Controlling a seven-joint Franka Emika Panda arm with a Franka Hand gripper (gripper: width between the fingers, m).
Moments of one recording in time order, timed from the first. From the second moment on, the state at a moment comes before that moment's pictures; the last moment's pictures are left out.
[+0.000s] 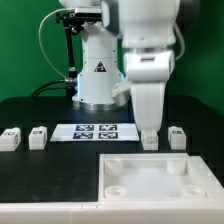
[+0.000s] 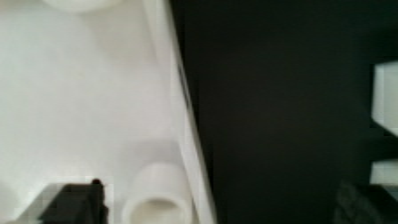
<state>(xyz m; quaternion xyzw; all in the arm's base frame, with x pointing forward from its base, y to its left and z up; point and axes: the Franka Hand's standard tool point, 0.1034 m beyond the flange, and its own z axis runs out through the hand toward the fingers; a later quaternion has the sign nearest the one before) 0.490 0.093 0.070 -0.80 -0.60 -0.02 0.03</state>
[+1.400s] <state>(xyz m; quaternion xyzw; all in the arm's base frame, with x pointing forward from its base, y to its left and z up) 0.434 0.154 0.063 -0.99 -0.09 0.10 0.03</state>
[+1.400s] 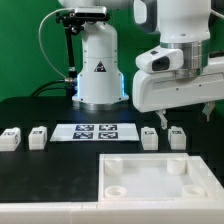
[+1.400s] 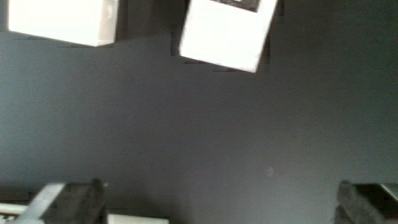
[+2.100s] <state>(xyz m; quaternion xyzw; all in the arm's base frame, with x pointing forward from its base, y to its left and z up) 0.427 0.163 0.047 -0.91 -0.05 0.42 0.03</state>
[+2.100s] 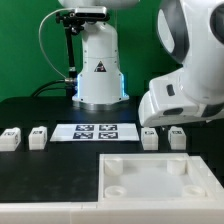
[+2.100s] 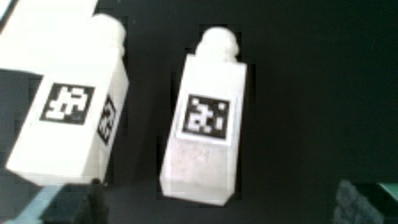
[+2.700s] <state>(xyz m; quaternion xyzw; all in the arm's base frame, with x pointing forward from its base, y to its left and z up) 0.393 0.169 0.011 -0.90 -0.01 0.44 0.01</state>
